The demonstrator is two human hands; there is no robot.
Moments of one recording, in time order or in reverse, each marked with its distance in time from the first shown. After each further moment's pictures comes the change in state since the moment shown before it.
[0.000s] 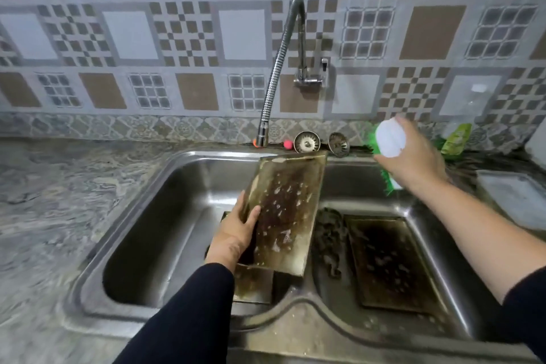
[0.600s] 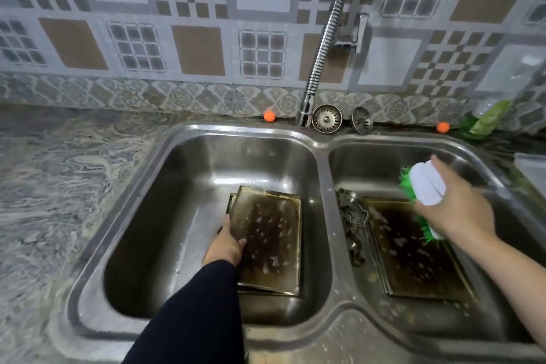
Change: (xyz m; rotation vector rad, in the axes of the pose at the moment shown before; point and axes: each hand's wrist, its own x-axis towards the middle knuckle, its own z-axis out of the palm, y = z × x) left_hand 0.052 -0.119 -0.009 0.234 -0.169 -0.284; right_hand -0.054 0.028 0.055 -0.290 -0.124 0.144
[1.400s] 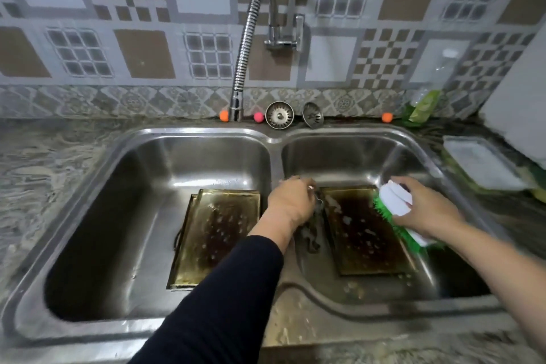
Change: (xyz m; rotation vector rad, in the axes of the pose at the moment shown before) left_hand -0.079 0.198 0.069 0.284 -0.028 0.678; right_hand 0.000 0.082 -0.023 -0.072 -0.312 0.003
